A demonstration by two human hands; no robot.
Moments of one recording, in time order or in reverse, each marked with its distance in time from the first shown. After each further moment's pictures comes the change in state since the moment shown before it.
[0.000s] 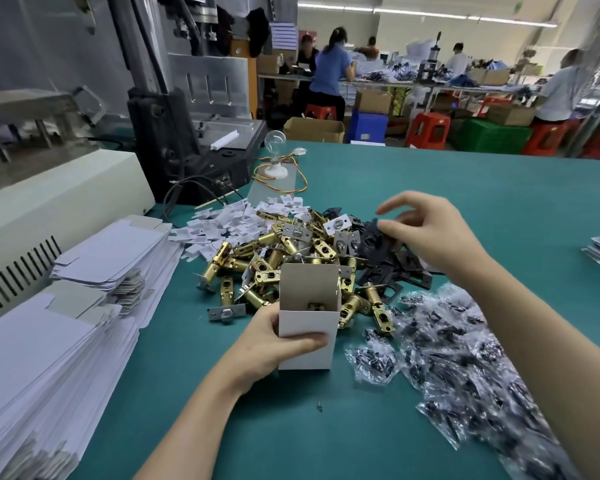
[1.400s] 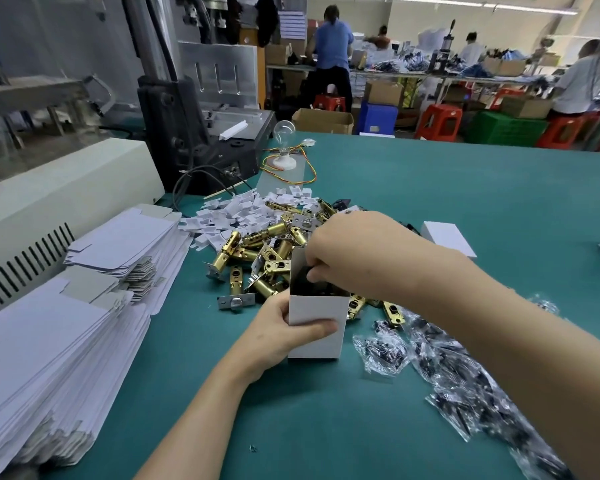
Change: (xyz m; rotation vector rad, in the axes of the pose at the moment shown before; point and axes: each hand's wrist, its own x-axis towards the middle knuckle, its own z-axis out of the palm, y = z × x) left_hand 0.001 0.000 0.002 -0.066 0.033 -0.016; right_hand -0.027 -0.119 0.060 -0.988 -0.590 -0.424
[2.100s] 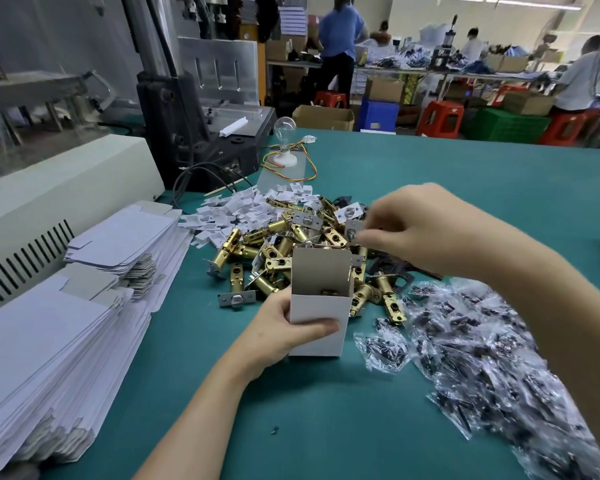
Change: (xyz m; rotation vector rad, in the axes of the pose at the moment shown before) left_hand 0.002 -0.003 -0.002 0.016 -0.017 0.020; right_hand -0.037 0.056 0.005 0.445 0.210 0.161
